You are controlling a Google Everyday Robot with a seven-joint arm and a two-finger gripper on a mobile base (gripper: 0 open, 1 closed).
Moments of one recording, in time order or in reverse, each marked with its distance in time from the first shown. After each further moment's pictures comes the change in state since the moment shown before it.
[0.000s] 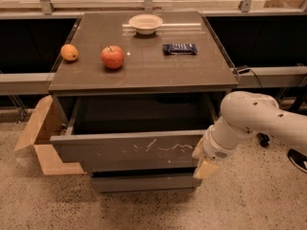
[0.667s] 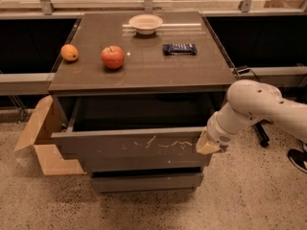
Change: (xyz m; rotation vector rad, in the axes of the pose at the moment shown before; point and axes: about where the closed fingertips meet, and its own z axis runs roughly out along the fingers) arm 0.013 -0.064 -0.007 0.067 -0.036 -0.016
